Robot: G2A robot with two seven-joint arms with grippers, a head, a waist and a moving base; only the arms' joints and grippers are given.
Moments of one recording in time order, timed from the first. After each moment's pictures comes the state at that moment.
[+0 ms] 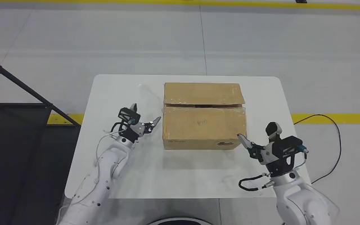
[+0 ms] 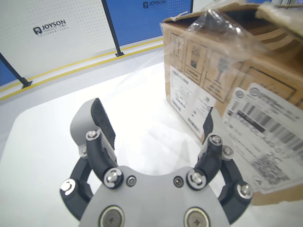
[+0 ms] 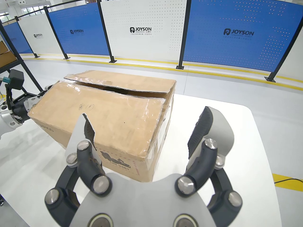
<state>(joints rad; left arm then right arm) 1.22 -1.23 -1.26 -1.40 1.41 -0.11 0.20 -1.72 -1.23 1.62 -2.12 -1.19 -0.27 0.06</state>
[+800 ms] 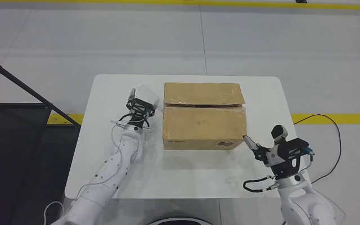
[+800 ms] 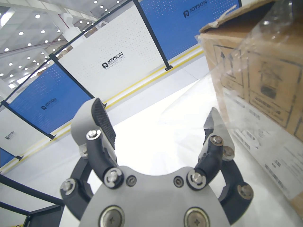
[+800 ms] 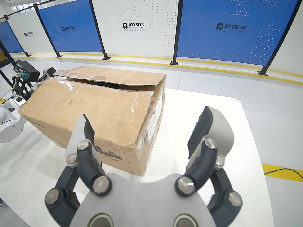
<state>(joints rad) 1.02 -1.30 -1.11 -1.16 1.66 0.33 0.32 -1.75 -1.23 1.66 -2.13 -1.17 -0.26 0.07</state>
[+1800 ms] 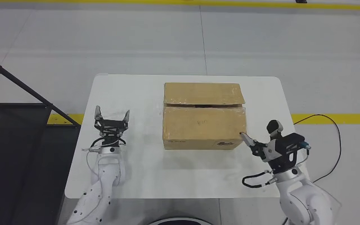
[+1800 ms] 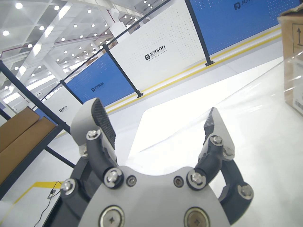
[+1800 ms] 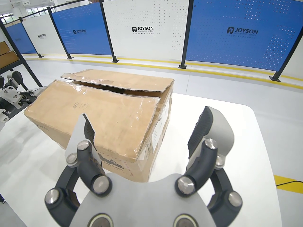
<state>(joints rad) 1.41 -1.26 -1.37 -1.52 1.76 0.47 0.26 -1.68 -1.22 1.64 -2.06 -1.15 -0.33 0.06</state>
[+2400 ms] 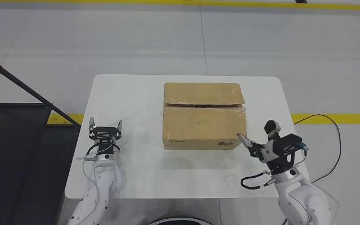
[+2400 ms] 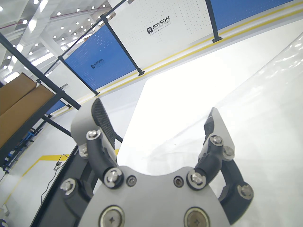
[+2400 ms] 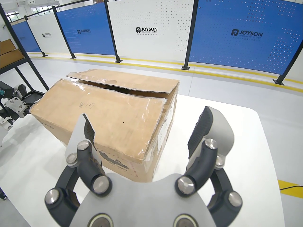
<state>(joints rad) 1.44 -1.28 -1.42 -1.44 1.71 0.48 0.24 -1.68 -1.22 1.63 -2.06 -1.16 -0.34 0.05</state>
